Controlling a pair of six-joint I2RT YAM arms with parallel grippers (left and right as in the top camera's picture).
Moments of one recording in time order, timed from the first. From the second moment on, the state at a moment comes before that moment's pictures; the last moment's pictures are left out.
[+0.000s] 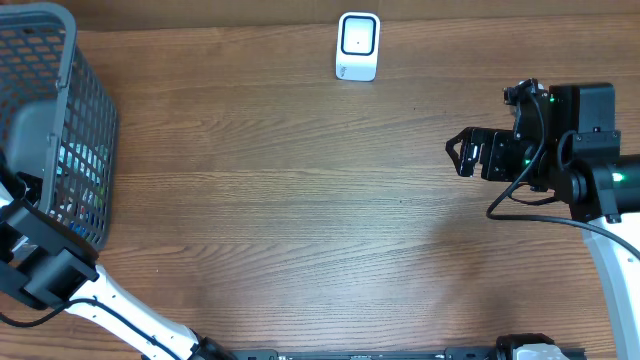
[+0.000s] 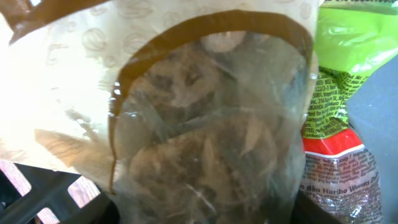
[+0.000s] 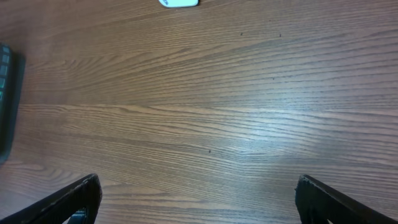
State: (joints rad) left arm 0.83 2.33 2.11 -1.41 -0.22 -0.45; right arm 0.07 1.26 1.34 -1.04 -0.33 0.17
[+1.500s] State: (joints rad) left arm -0.08 2.02 1.94 -1.53 0.07 -0.08; right arm 0.07 1.27 1.34 -0.98 -0.33 0.17
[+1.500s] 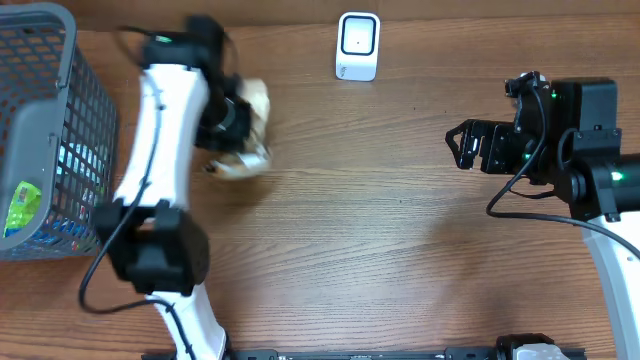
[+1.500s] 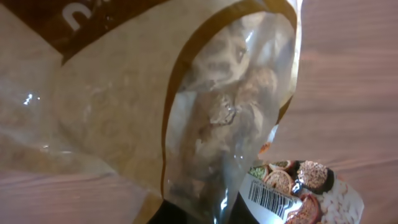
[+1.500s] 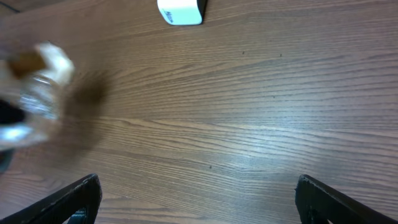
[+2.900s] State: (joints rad) left arm 0.52 1.65 2.45 -1.68 -0.09 -0.24; right arm 0.07 1.34 1.34 -0.99 -0.33 0.17
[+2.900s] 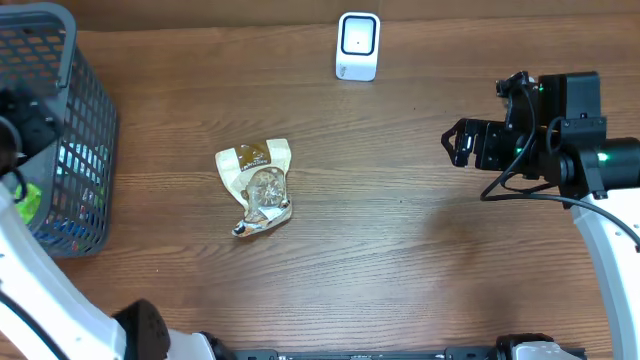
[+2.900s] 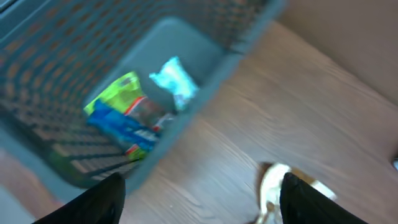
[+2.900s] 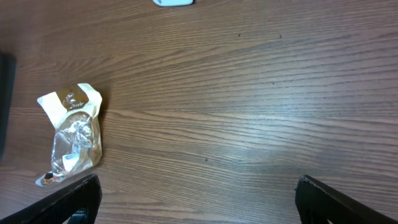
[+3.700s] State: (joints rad) left arm 0.80 2.02 2.45 -1.48 0.01 -0.32; right arm 0.07 1.34 1.34 -0.97 -0.33 0.17
